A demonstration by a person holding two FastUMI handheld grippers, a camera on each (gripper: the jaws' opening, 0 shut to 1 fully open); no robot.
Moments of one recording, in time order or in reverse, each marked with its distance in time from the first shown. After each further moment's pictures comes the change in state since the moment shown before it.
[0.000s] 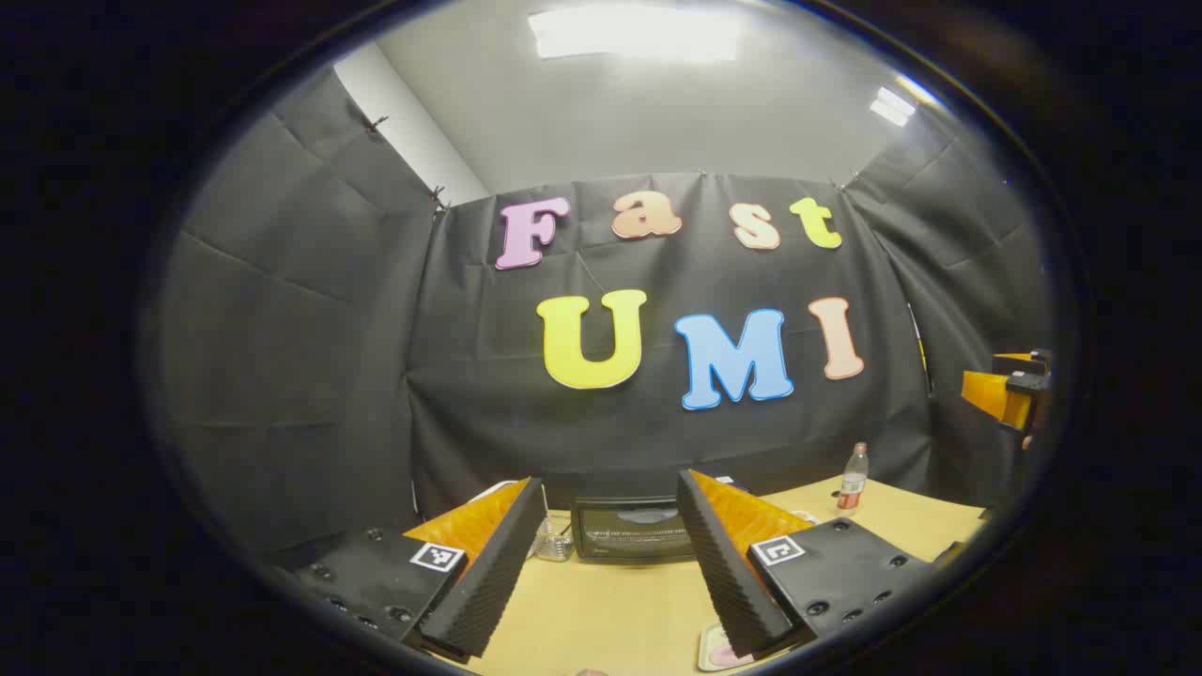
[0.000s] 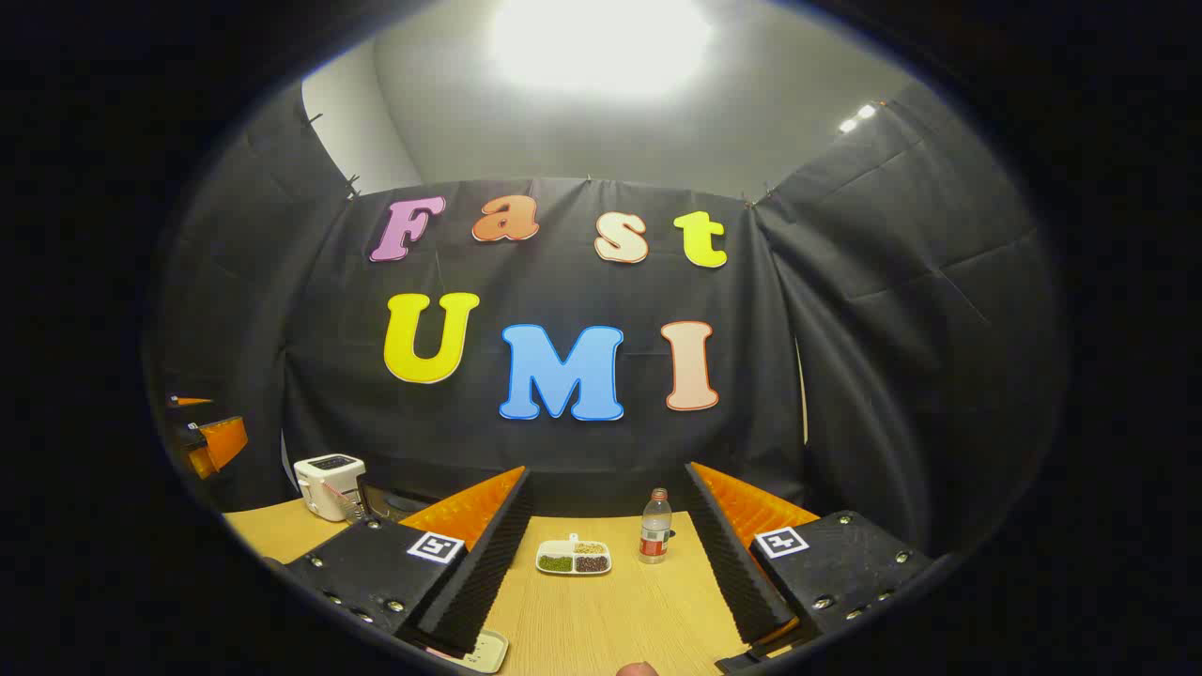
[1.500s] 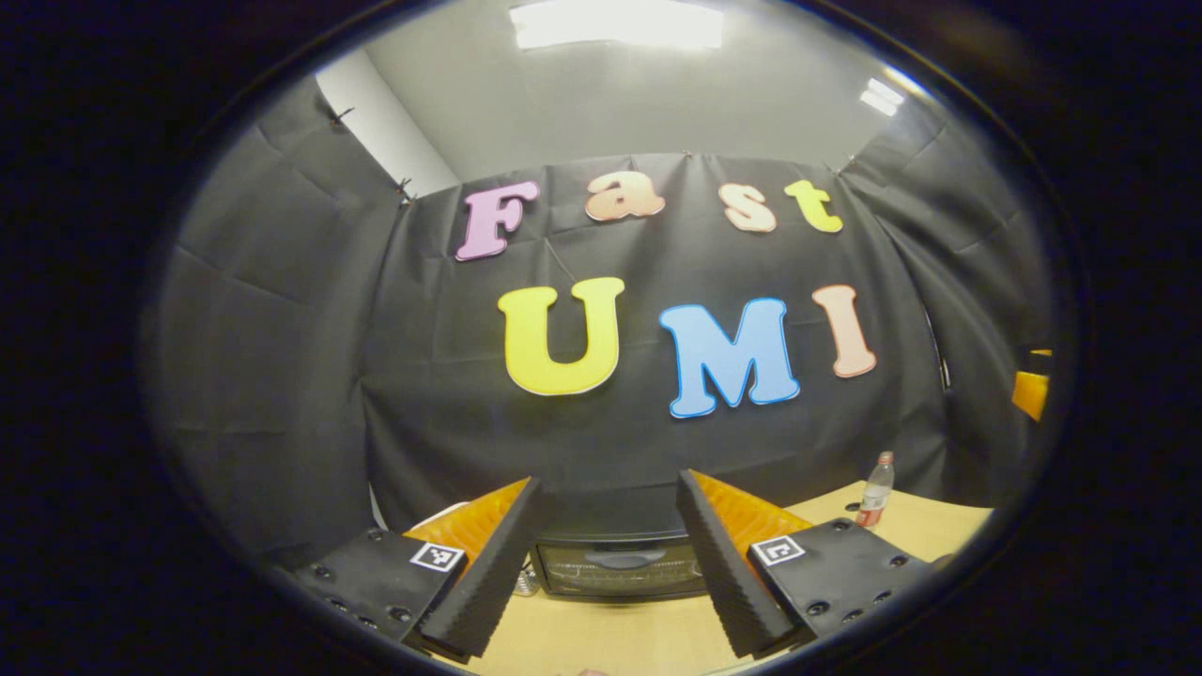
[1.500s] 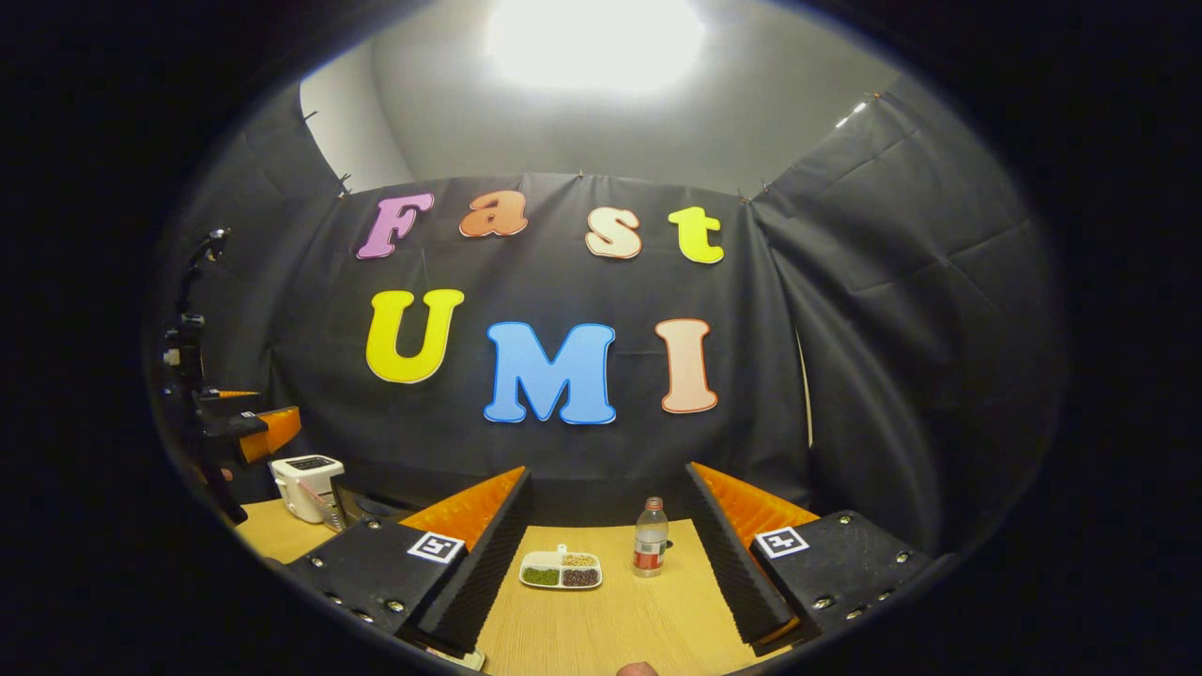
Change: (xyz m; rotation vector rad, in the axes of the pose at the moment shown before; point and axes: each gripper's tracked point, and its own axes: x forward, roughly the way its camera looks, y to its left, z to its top) left arm 0.170 -0.052 -0.028 0.016 0.000 -0.047; right arm 0.064 -0.012 -0.023 -0.010 -0.024 -0.027
